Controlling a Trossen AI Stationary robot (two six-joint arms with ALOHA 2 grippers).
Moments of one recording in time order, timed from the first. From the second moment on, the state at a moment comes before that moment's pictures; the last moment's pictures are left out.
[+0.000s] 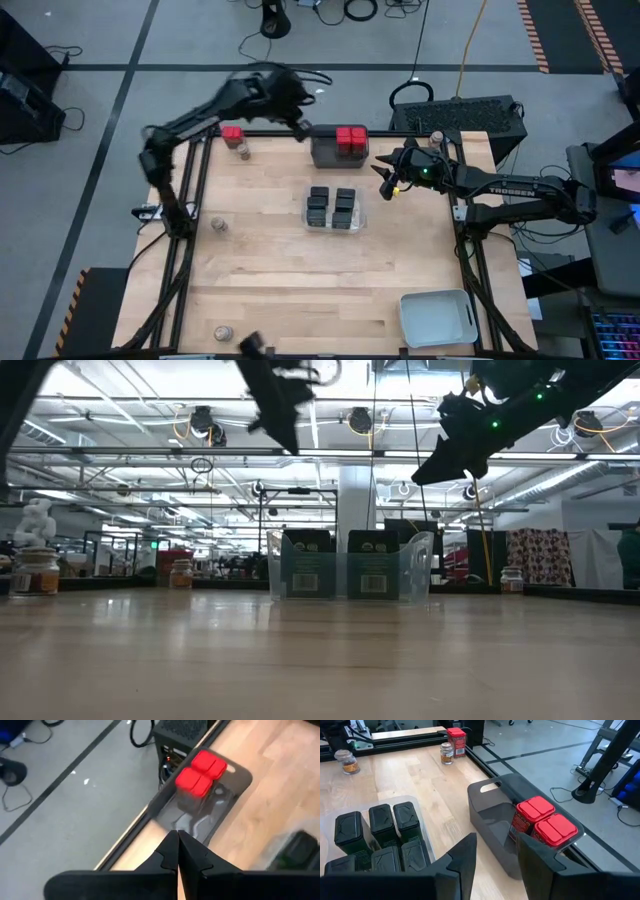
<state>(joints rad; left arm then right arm) 0.54 1.78 1.94 -1.04 -0.14 -0.04 -0.34 1.02 0.60 0.01 0.20 0.04</state>
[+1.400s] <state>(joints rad) 0.88 1.59 1.38 -1.04 -0.32 0.83 -0.34 1.02 0.60 0.01 0.13 0.19</state>
